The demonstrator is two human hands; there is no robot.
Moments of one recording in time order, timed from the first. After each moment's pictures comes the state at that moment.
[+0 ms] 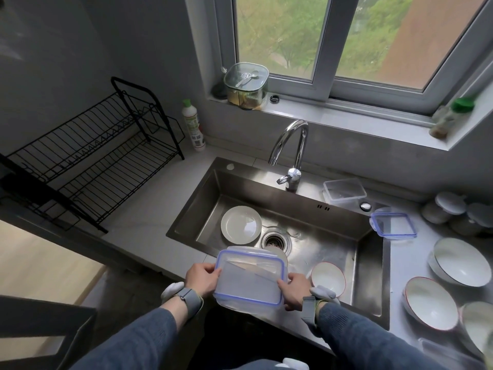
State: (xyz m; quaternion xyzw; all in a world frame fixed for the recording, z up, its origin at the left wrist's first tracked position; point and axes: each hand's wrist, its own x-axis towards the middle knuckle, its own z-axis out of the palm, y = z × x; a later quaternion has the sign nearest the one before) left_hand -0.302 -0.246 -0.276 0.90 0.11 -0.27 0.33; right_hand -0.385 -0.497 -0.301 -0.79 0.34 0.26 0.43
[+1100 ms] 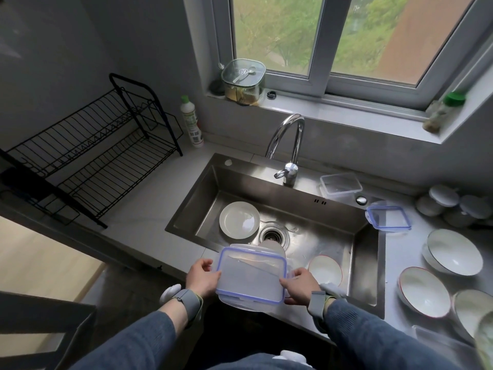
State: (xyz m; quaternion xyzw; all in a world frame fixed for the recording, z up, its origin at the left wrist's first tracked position) left_hand -0.322 -0.248 -0.285 0.86 0.20 -0.26 0.40; right_hand -0.404 -0.499 -0.262 -0.68 0.43 0.23 0.55
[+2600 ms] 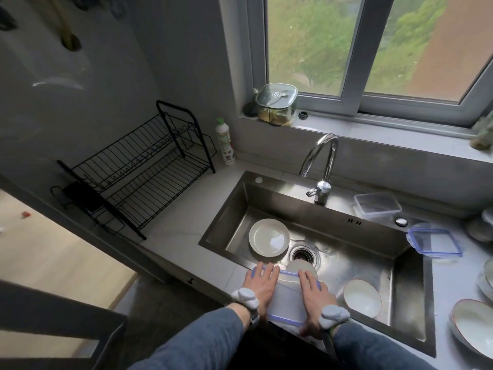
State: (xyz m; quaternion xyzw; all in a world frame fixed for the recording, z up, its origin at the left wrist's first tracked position) left_hand -0.316 -0.296 -0.273 0.91 -0.30 -0.27 -0.07; right_hand -0.385 -0.468 -0.285 -0.96 0.04 0.27 0.10
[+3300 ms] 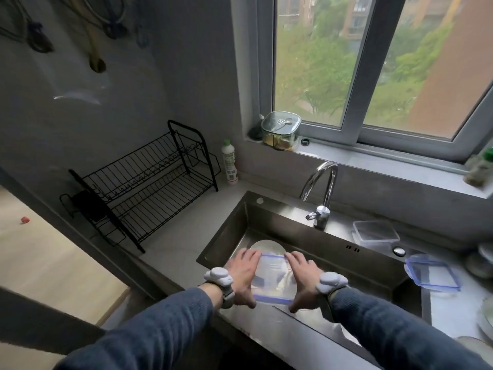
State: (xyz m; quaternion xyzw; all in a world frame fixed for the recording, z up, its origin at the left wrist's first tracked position) left_hand -0.256 -0.265 -0.201 0.94 -0.28 -0.18 0.02; right_hand -0.302 -0.484 -0.192 -0.96 -0.05 0.23 0.15
